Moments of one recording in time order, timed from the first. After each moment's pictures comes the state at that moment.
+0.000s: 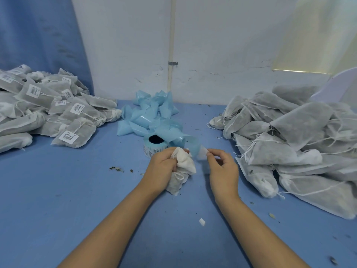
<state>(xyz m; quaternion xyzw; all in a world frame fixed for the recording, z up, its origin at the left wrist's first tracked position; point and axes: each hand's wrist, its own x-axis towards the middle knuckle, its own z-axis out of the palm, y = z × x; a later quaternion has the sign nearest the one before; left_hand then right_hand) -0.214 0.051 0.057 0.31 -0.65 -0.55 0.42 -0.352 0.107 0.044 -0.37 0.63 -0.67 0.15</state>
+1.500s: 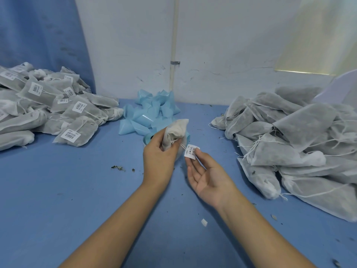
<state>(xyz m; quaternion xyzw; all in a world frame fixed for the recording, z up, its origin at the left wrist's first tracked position) -0.226 0.051 0.072 0.35 -0.56 -0.41 0.63 -0.320 0.118 0.081 -0.07 0.38 -0.67 0.64</state>
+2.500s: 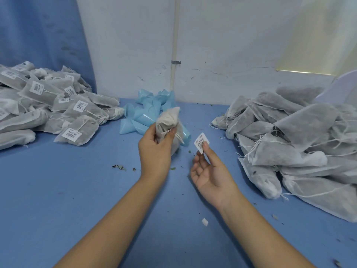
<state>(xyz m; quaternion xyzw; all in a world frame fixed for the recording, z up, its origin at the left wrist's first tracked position) -0.221 0.052 0.090 0.34 -0.51 -0.43 0.67 -0.323 0.115 0.077 -0.10 0.35 -0.71 0.61</state>
